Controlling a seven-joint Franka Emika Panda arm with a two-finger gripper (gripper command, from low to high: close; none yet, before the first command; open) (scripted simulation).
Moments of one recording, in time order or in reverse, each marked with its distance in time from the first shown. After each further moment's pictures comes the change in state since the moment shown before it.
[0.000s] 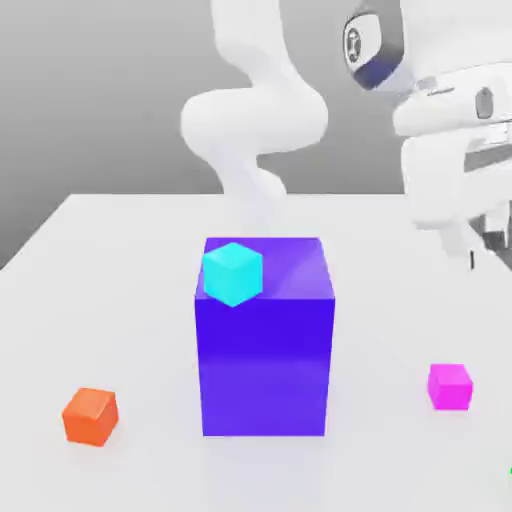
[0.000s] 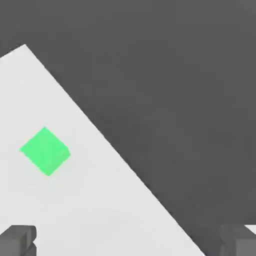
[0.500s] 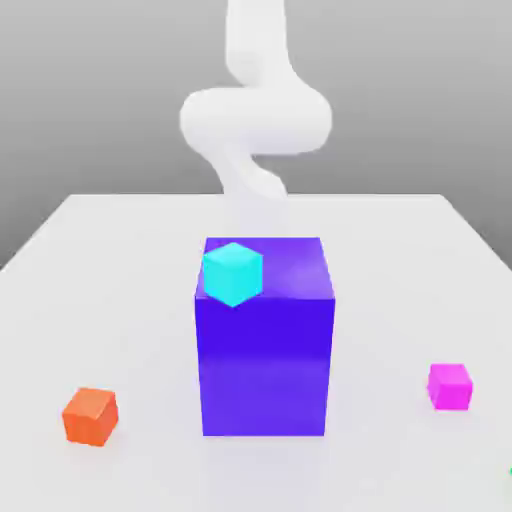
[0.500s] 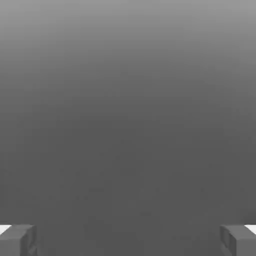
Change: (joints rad) arm -0.345 -0.549 -0.099 0.217 -0.047 -0.297 0.514
